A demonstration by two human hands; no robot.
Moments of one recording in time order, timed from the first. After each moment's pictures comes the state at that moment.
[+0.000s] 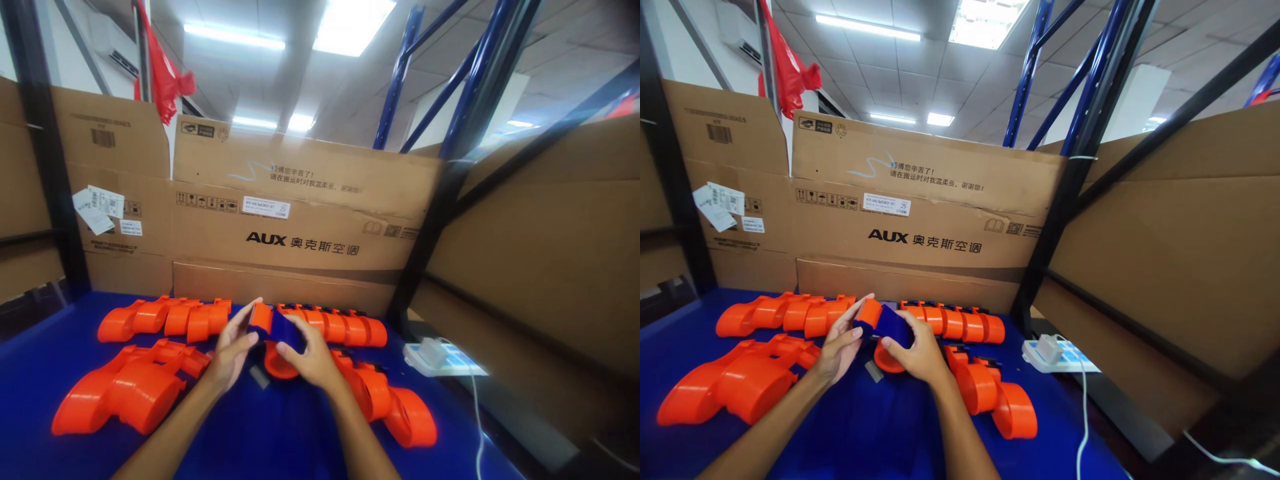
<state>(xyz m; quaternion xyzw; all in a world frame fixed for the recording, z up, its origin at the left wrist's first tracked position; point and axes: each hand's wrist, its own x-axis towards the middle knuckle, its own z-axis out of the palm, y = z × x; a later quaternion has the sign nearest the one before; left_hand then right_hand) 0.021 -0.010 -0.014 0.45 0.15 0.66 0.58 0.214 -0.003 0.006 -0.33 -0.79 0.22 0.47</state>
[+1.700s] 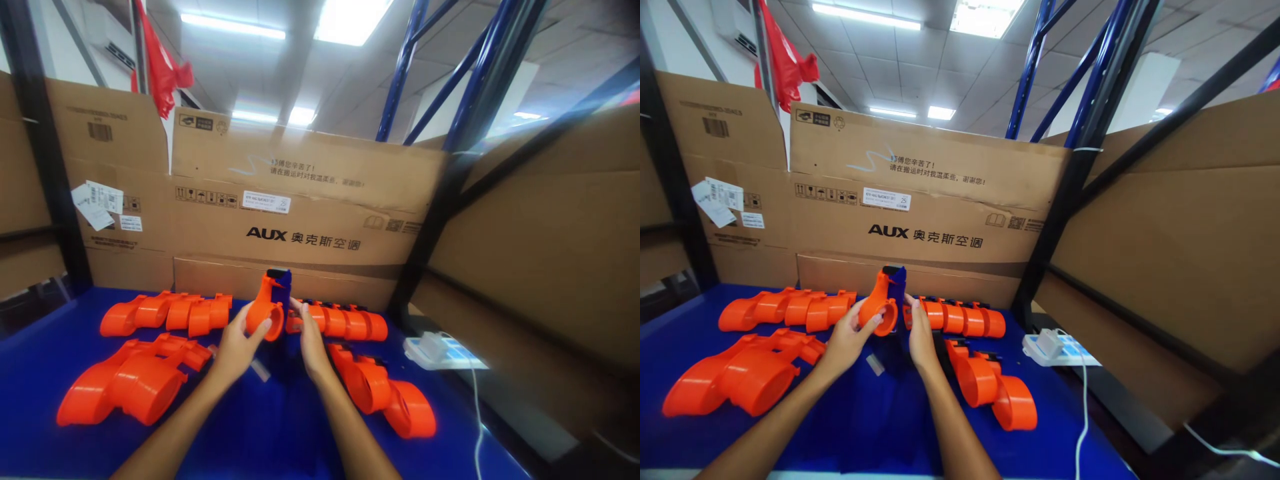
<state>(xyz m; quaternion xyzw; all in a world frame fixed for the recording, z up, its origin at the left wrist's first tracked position) 0.025 0.009 -0.025 0.56 0.39 0.64 0.36 0.198 0.033 -0.025 -0.36 -0.55 0.40 0.63</state>
